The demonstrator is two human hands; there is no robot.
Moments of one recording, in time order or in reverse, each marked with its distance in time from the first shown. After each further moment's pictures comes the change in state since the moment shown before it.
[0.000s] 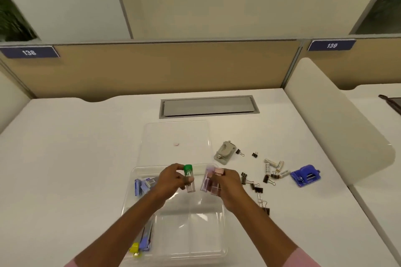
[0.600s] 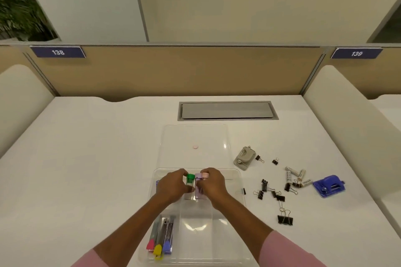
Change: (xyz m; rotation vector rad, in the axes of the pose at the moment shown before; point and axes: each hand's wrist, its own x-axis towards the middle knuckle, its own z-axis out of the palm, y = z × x) left_hand 0.017 -0.033 -0.055 0.819 0.137 0.002; right_hand 0.026 0.033 0.102 -0.570 0.076 -0.157
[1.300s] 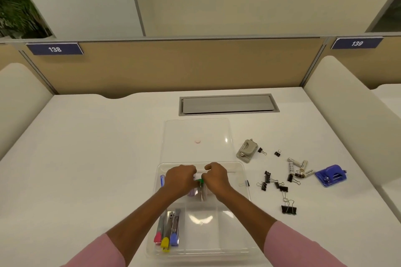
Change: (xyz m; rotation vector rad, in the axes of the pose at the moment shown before) left_hand 0.003 0.010 0.005 0.302 0.068 0.218; right_hand -0.002 -0.002 0.005 -0.236 0.036 -0.026
